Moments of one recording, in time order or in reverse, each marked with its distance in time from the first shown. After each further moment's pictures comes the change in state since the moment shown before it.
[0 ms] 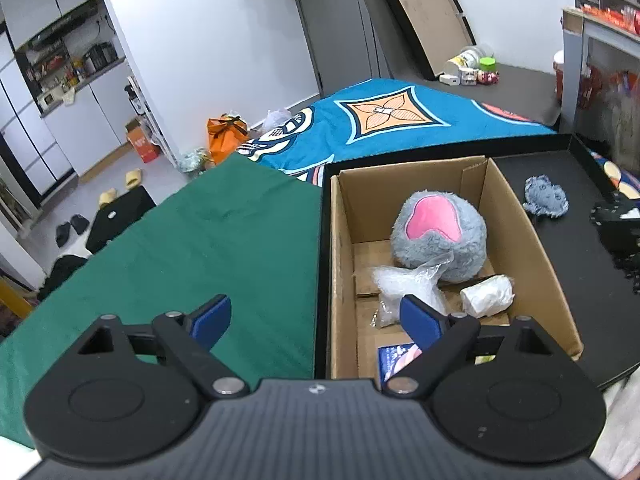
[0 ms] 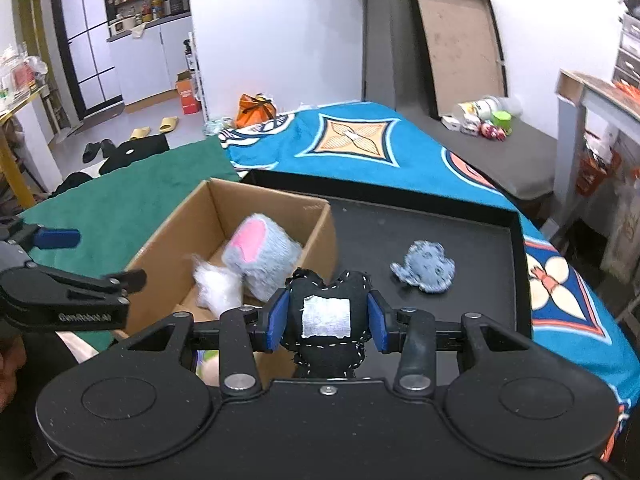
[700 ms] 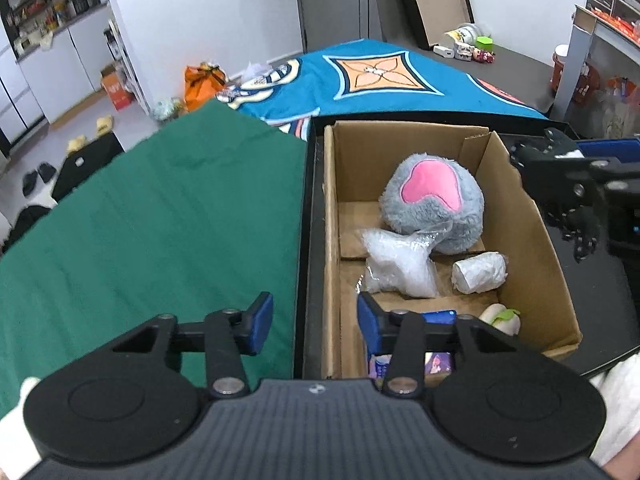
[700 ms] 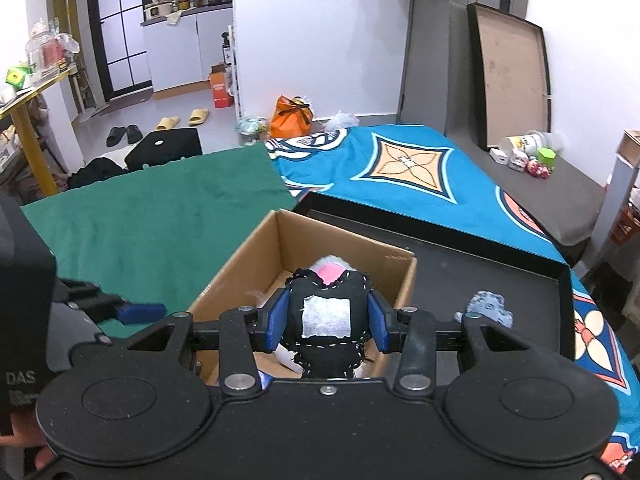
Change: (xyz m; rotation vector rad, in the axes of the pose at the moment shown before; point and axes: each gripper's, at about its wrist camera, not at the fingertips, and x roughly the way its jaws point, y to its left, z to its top) left arm 0.025 0.018 -0.006 -0.080 0.144 -0.120; right arm 0.016 0.065 0.038 -0.092 -0.005 0.044
